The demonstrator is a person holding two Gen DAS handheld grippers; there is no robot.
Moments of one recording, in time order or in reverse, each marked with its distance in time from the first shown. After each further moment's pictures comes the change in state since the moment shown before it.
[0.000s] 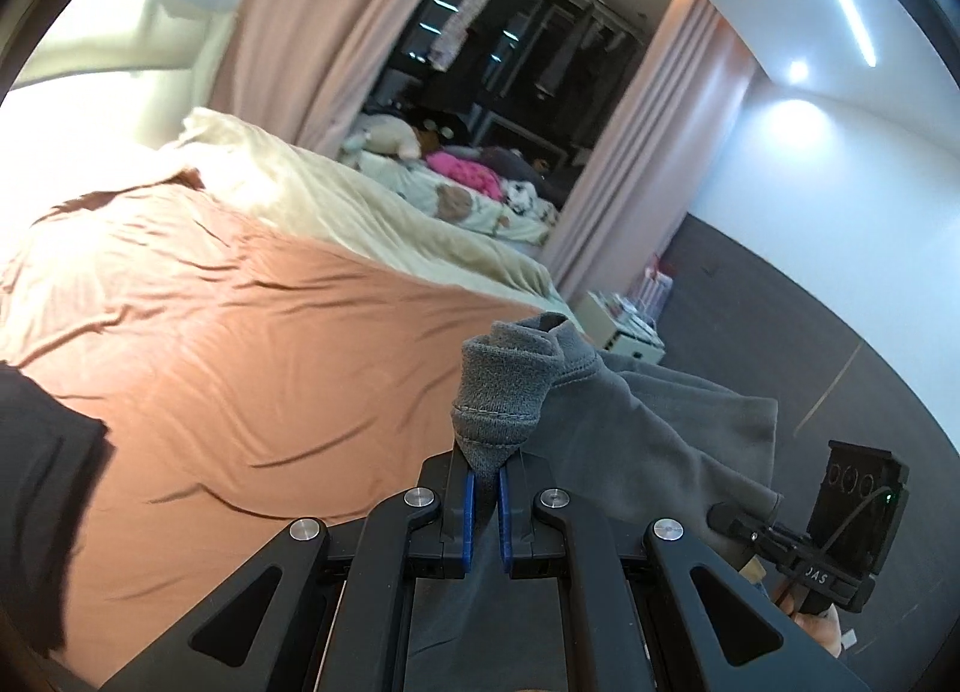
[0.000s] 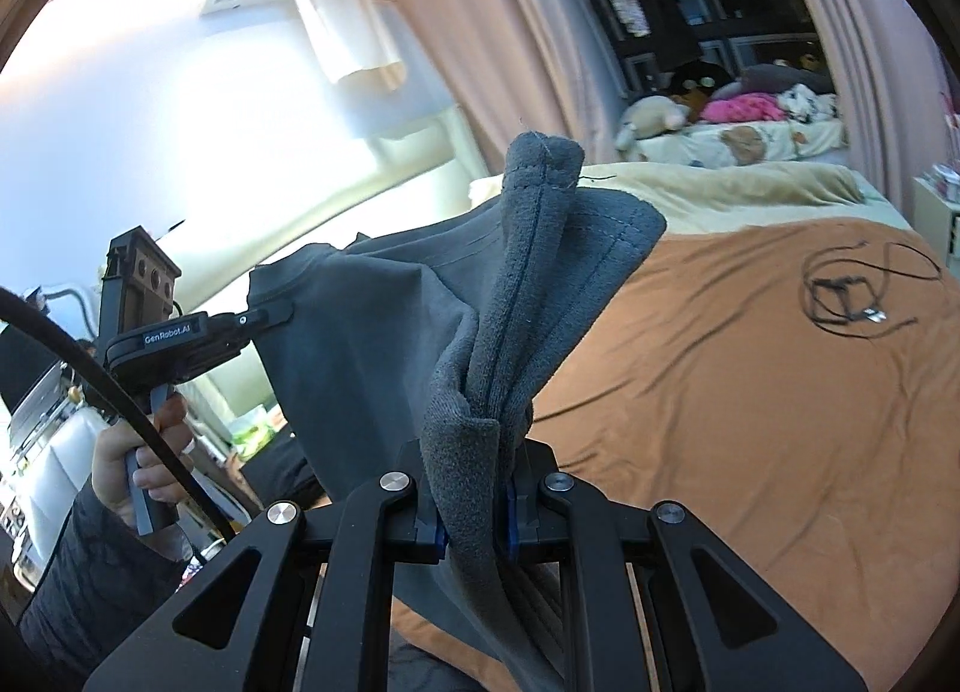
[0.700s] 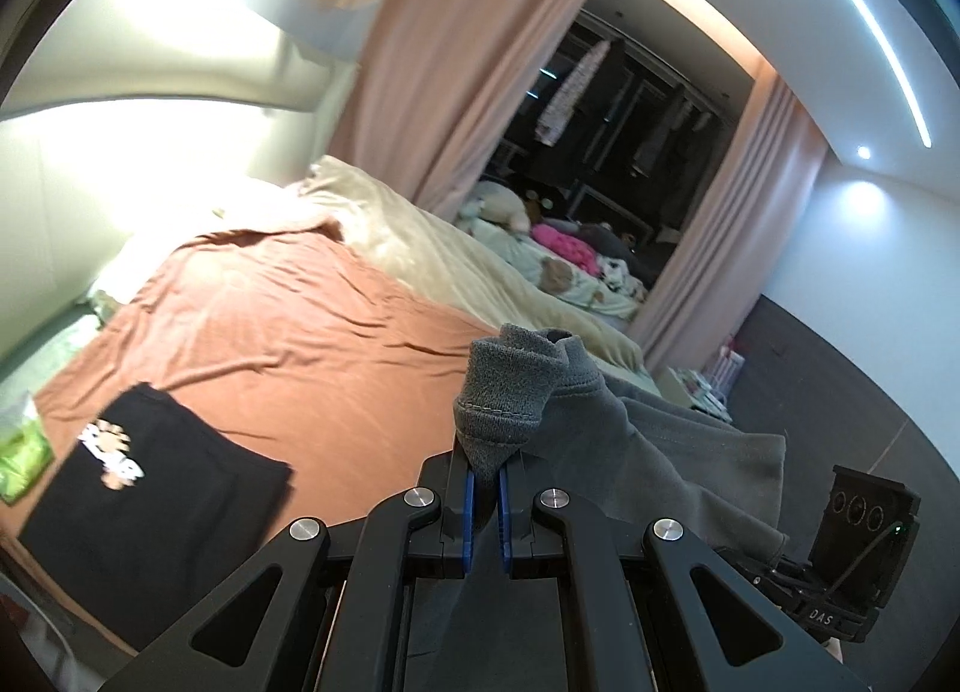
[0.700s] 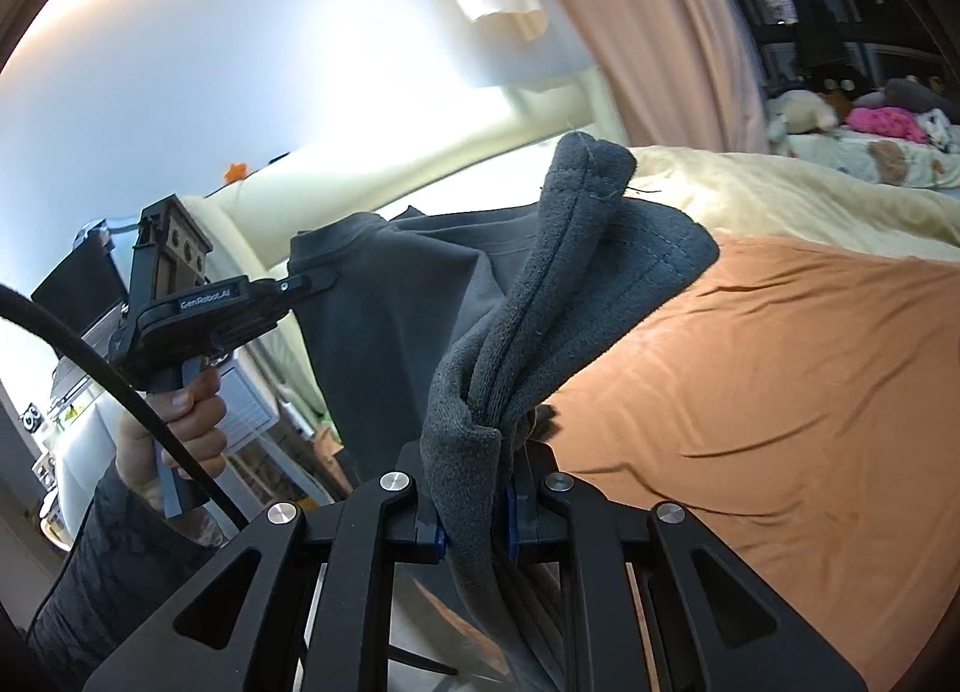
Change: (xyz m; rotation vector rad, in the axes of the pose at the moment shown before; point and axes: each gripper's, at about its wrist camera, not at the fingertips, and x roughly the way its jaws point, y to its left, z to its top) left arm -0.132 0.156 0.038 -0.092 -0.144 0.170; right arm 0.157 0.043 0.044 -0.132 0.096 0.233
